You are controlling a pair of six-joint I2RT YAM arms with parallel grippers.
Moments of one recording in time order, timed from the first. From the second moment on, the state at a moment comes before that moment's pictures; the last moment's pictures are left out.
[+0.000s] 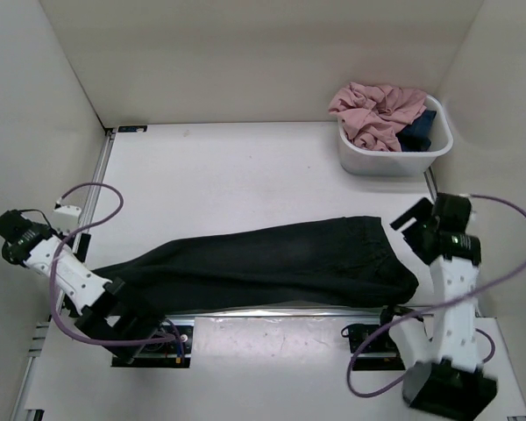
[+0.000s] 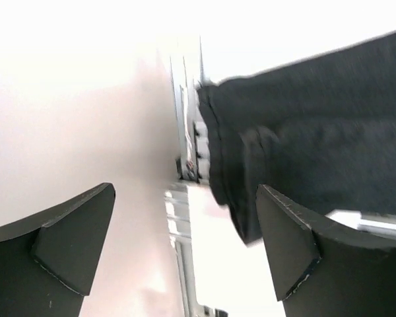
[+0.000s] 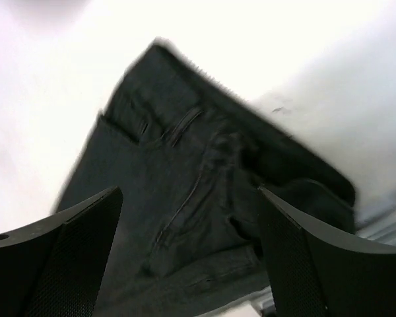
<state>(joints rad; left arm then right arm) 0.96 1.12 0.98 -0.90 0.16 1.09 -0.26 0.76 0.85 -0.93 0.04 0.64</state>
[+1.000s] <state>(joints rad) 0.73 1.85 1.16 -0.98 0.04 0.71 -0.06 1.73 1.04 -0.82 -0.06 0.88</state>
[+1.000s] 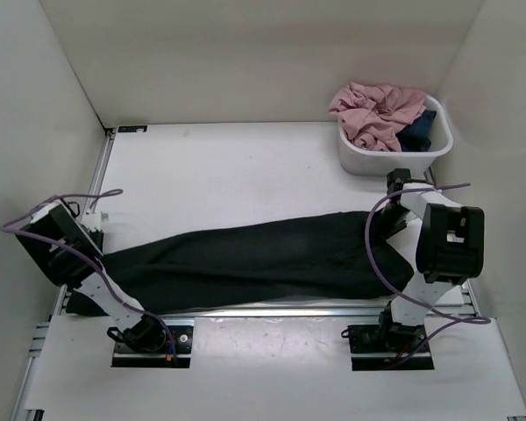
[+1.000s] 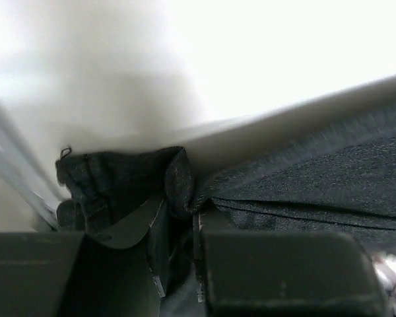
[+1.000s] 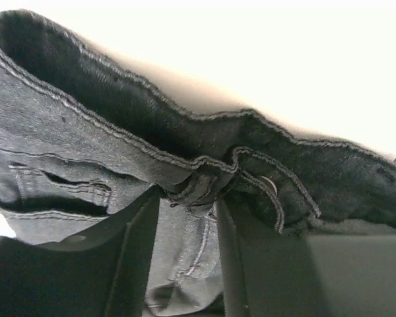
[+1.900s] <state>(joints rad) 0.42 2.13 1.78 -0.81 0.06 0.51 -0.07 1.88 1.28 -0.54 -0.10 0.81</state>
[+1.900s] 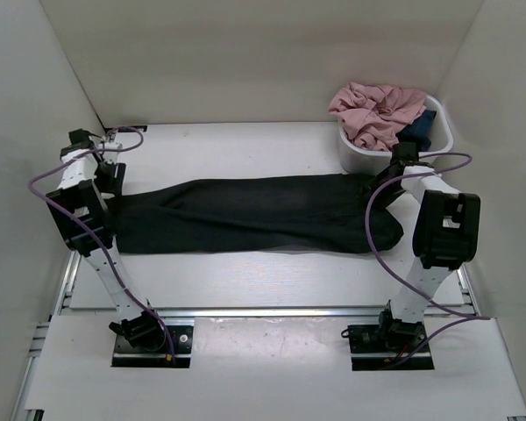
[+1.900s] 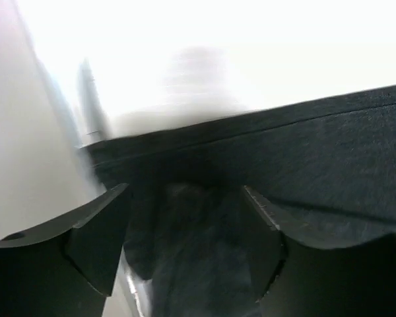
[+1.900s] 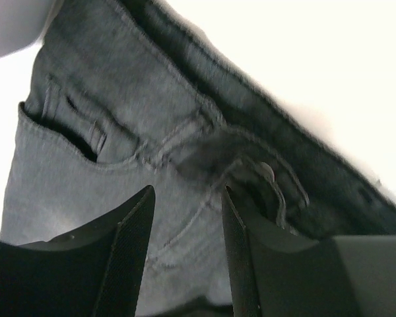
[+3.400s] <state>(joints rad) 0.85 1.06 0.75 -0.96 0.12 1.29 -0.13 1.41 1.04 -0.68 -0.18 0.48</state>
